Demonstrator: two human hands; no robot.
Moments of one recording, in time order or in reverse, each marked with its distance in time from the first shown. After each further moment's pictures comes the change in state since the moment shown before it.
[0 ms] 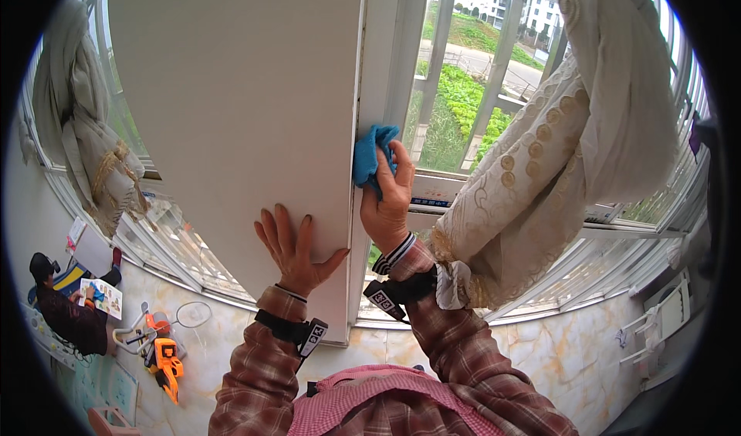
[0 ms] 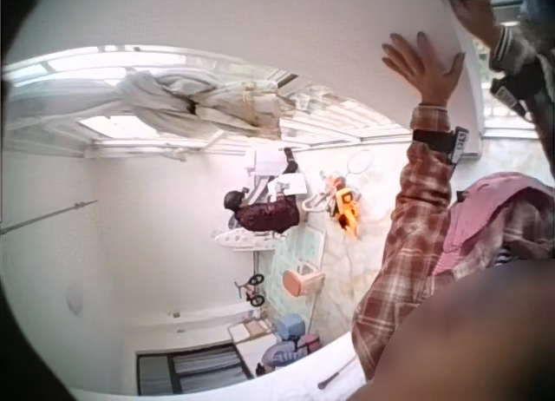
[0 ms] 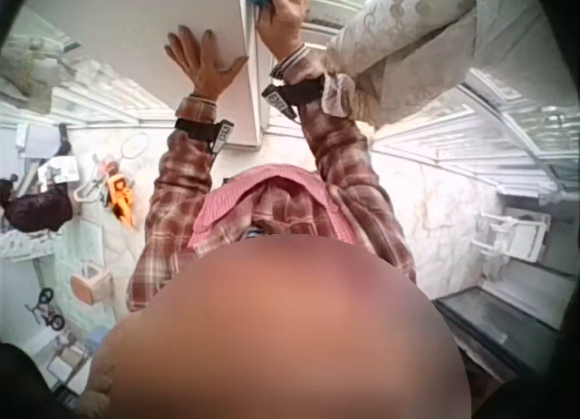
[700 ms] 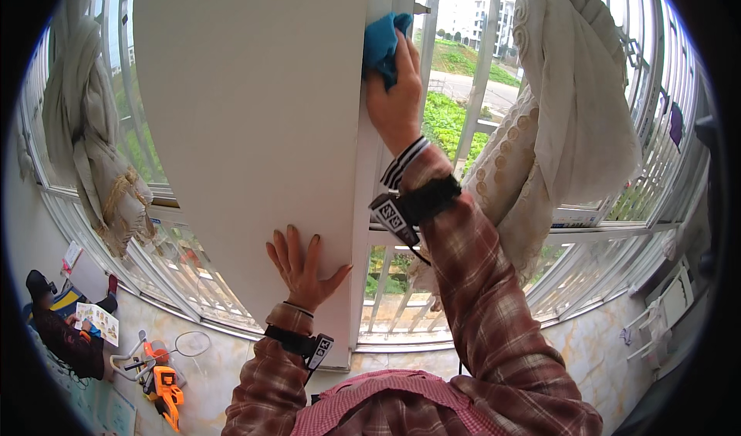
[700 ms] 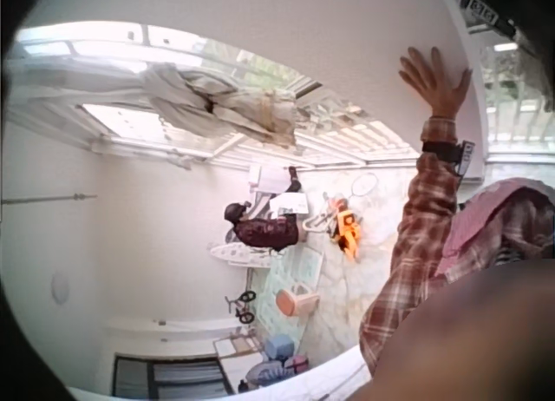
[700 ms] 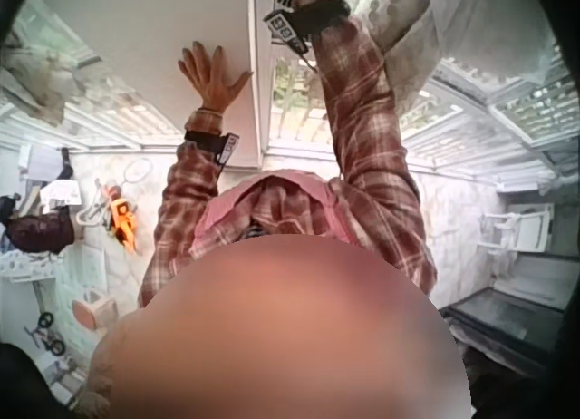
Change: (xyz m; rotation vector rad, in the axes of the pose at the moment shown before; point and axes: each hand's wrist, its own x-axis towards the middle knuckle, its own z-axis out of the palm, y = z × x) left_hand -0.002 -0.001 0.005 0.017 0.011 0.045; right_hand 0.187 -0.009 0.008 0.234 0.208 -0.136
